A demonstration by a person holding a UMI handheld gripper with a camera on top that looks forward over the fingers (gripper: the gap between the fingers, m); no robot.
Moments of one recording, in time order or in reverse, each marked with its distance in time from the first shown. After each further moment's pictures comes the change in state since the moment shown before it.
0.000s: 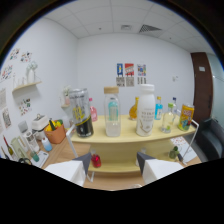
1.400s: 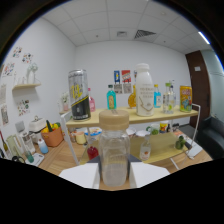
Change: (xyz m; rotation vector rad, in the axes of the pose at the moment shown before) arm -0.002 0.064 0.031 0.129 0.017 0.035
